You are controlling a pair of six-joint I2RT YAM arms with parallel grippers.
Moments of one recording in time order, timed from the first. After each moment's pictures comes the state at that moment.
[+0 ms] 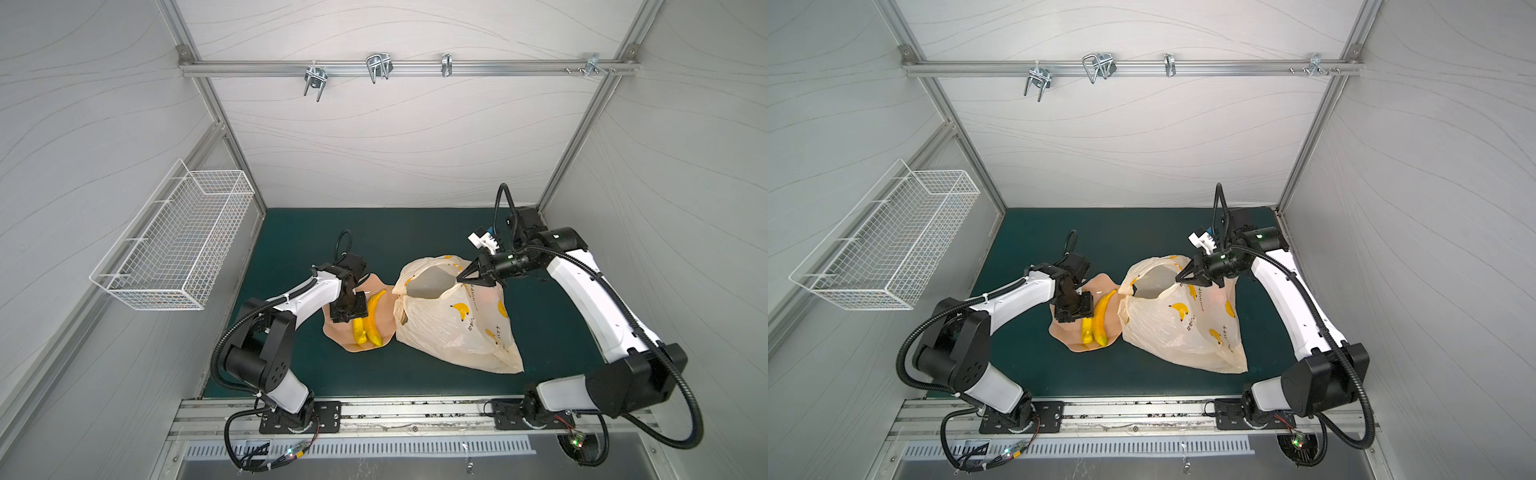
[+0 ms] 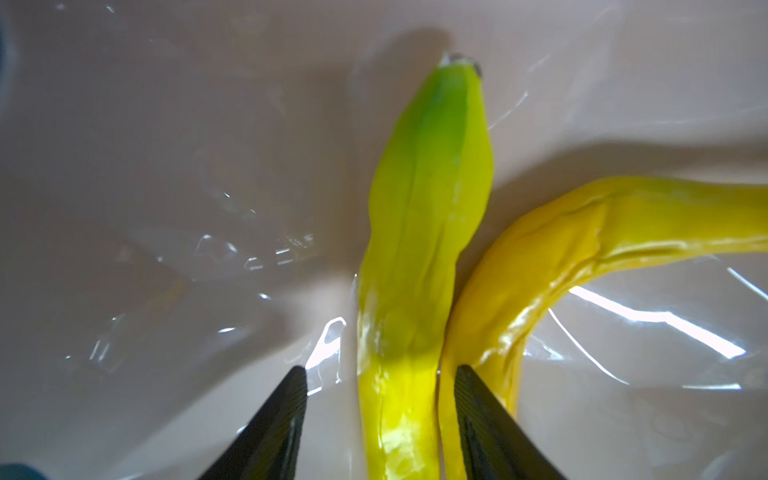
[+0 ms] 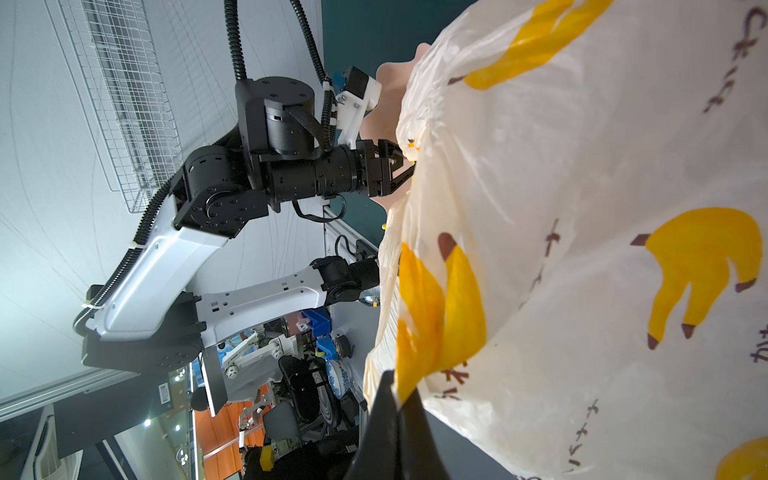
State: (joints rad) left arm -0.37 1.59 0.98 -0.87 0.06 -0.57; right arm 0.30 1.39 1.44 -1.24 -0.91 0.32
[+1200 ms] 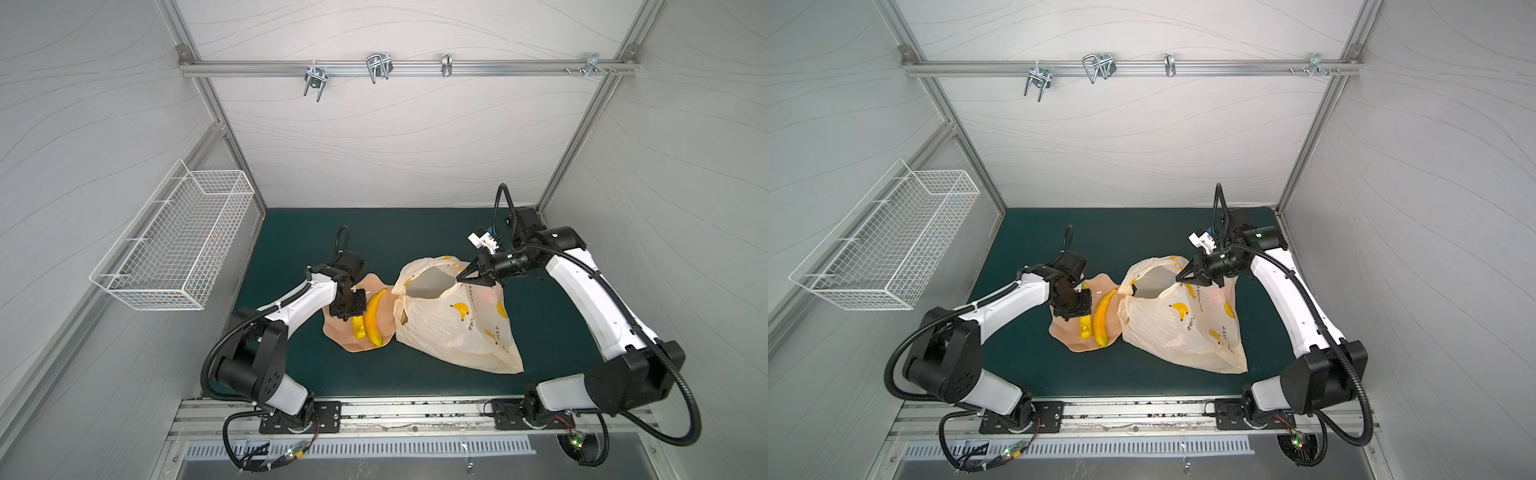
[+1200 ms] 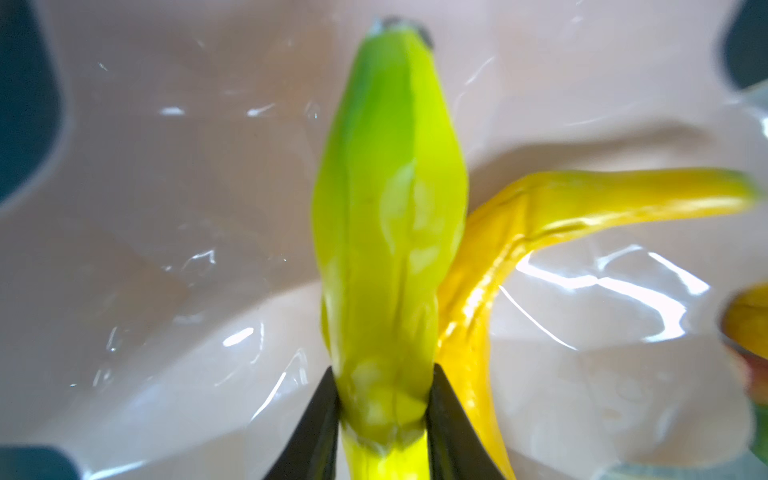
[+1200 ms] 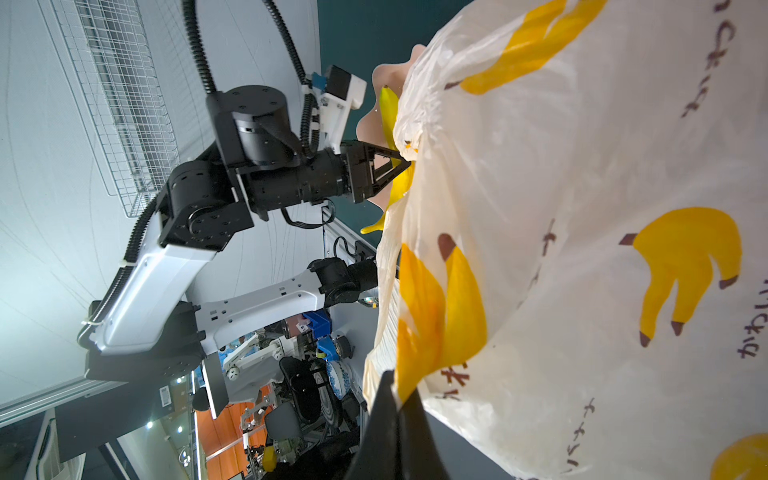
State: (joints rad) left arm -0.37 1.48 1.00 -0.85 0.10 -0.49; right arm 0.29 1.41 1.45 -1.24 -0.91 0.32
